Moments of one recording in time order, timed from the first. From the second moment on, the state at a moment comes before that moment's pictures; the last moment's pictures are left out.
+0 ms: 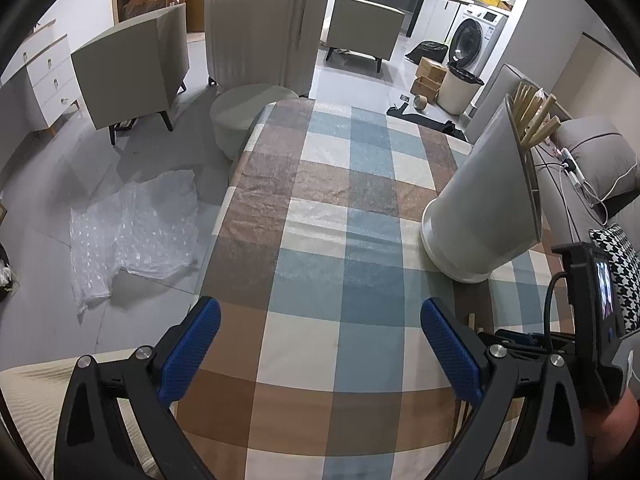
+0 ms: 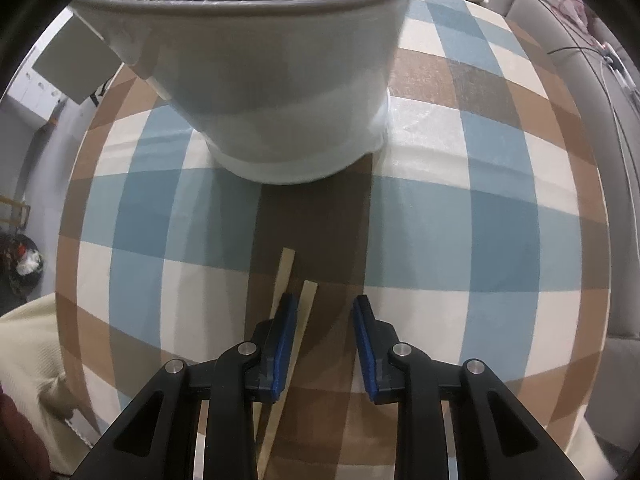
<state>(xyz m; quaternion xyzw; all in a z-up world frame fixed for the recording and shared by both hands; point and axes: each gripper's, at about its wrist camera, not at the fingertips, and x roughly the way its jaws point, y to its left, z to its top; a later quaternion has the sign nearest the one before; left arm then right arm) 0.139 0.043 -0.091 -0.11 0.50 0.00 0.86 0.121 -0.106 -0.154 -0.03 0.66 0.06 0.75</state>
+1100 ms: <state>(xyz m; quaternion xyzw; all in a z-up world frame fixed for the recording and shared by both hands) 0.137 -0.035 -0.113 -0.03 0.57 -0.06 0.82 0.106 -0.217 -0.130 0.21 0.55 0.09 0.80</state>
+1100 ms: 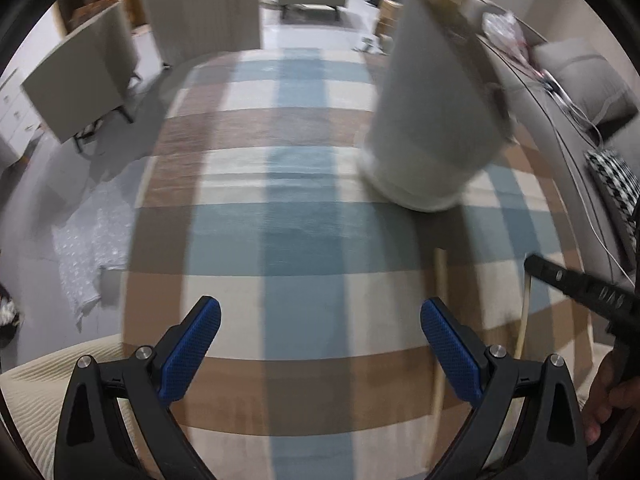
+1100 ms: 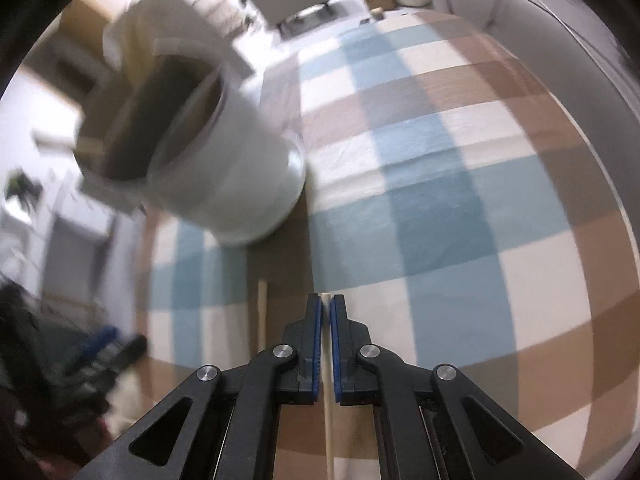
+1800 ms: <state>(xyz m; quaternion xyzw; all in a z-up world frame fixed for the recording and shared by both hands) 0.179 -0.134 -0.161 0.07 0.65 -0.07 0.75 0.074 -0.304 -0.060 0.34 0.39 0.03 0.85</state>
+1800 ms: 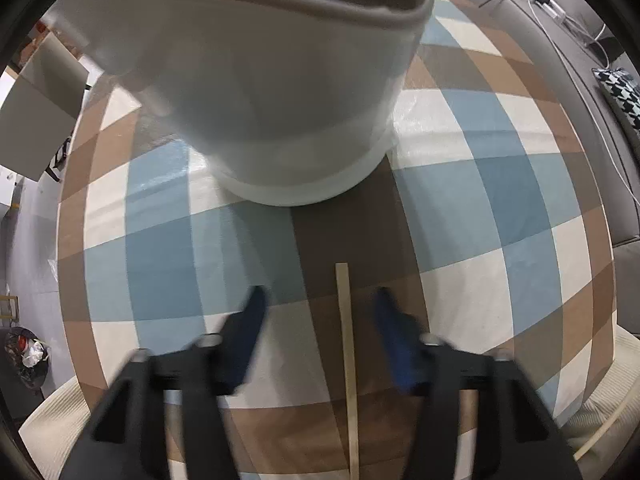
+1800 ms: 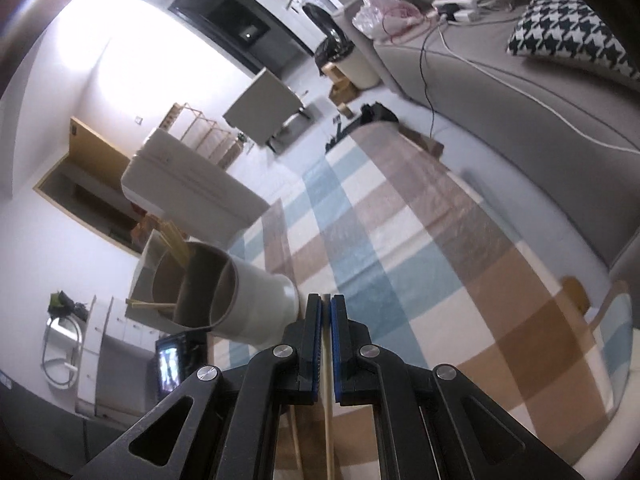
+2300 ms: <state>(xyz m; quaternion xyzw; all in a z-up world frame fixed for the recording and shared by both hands) 0.163 -0.105 -0.133 -0.01 0.62 -0.09 0.78 0.070 -0.307 -0.046 0.34 0.36 0.03 0.87</state>
